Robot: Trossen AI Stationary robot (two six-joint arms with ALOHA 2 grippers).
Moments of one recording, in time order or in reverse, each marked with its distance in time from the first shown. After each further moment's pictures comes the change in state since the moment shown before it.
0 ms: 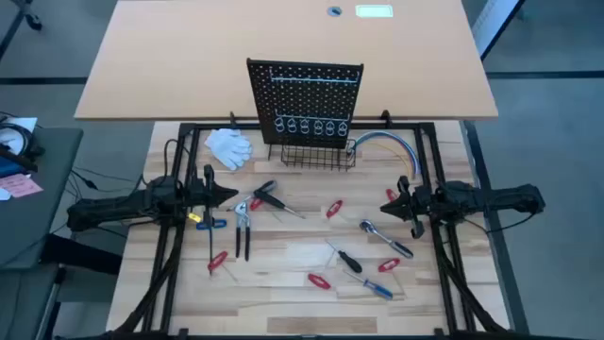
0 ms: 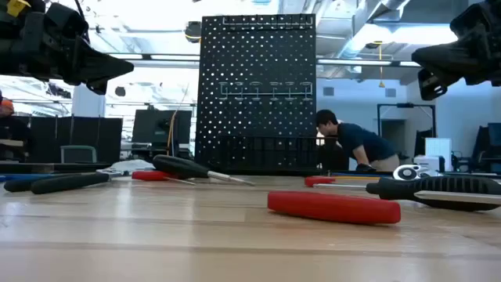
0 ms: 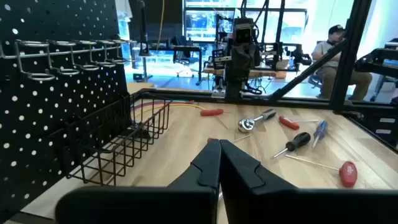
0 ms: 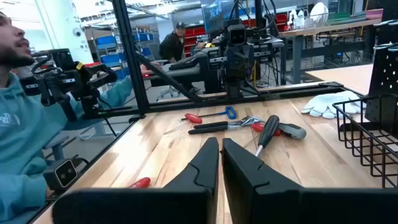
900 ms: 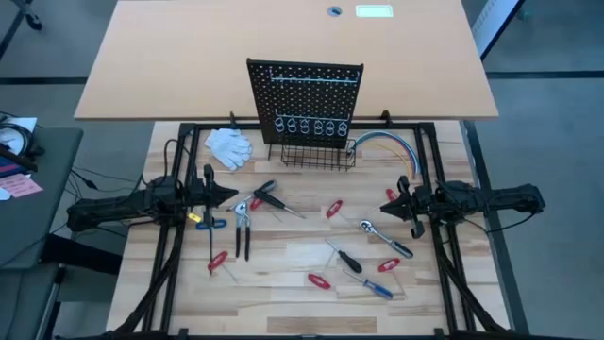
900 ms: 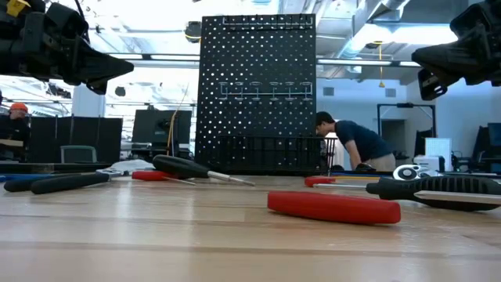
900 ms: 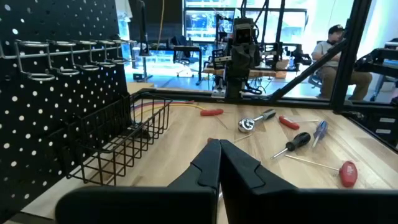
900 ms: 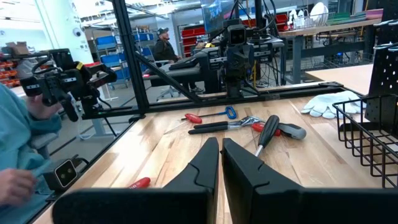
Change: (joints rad) left arm 0.002 0.000 0.000 0.001 -0.011 0.020; right arm 0.000 0.000 0.000 0.000 0.000 0.000
